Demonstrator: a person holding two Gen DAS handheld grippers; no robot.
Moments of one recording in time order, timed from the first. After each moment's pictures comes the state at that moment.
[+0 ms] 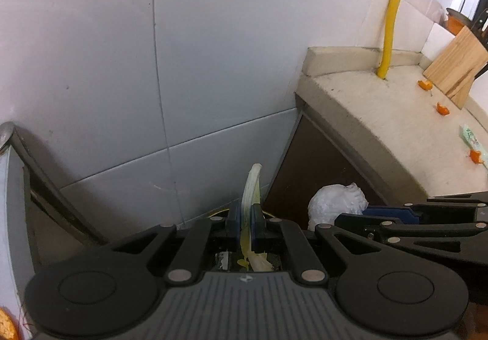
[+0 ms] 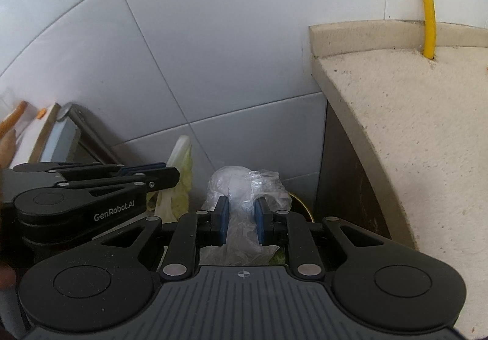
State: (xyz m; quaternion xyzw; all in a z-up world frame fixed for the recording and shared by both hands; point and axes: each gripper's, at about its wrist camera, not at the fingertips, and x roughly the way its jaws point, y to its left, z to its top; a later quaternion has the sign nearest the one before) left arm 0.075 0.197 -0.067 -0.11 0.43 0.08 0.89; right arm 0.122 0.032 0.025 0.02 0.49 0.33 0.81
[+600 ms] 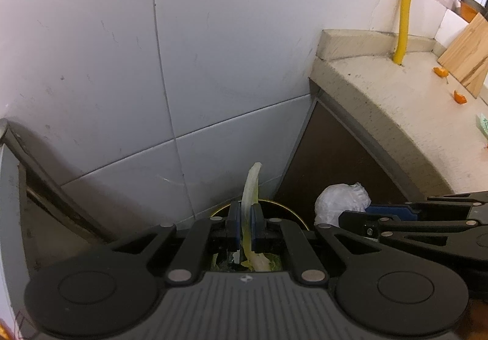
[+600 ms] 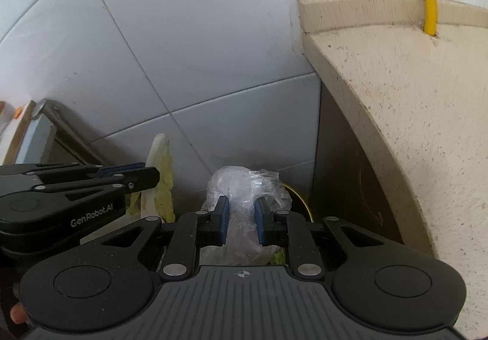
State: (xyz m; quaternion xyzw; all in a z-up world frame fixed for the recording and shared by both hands) left arm 0.090 0.199 -0.083 -0.10 0.46 0.09 0.88; right arm 0.136 0.043 -0.004 0.02 0.51 0.31 0.80
